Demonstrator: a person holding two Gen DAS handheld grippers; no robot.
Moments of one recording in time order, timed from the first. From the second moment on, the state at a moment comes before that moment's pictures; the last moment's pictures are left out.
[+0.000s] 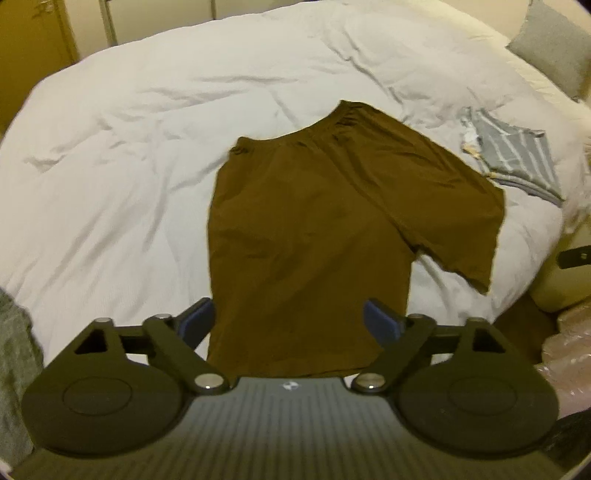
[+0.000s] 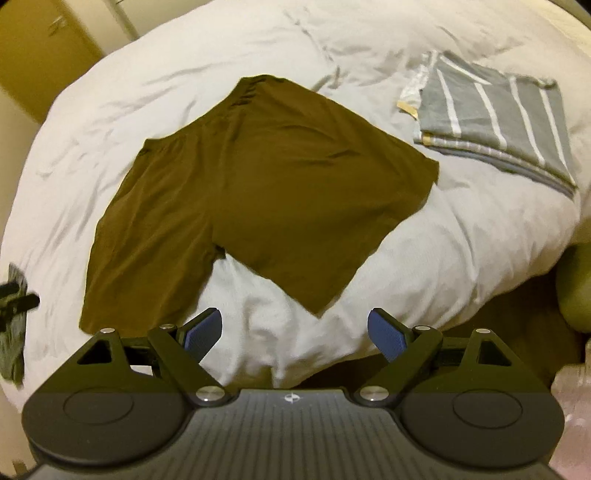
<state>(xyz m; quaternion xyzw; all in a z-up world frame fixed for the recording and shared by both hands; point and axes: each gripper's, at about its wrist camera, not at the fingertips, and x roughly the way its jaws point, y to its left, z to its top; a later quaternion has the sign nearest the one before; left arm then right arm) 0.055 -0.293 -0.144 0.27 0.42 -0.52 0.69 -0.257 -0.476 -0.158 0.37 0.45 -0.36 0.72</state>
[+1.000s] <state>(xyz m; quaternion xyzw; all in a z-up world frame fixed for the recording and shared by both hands) 0.174 -0.222 -0.139 0.32 0.37 -0.62 0.61 -0.127 -0.344 -0.116 0.38 0.43 -0.47 0.67</state>
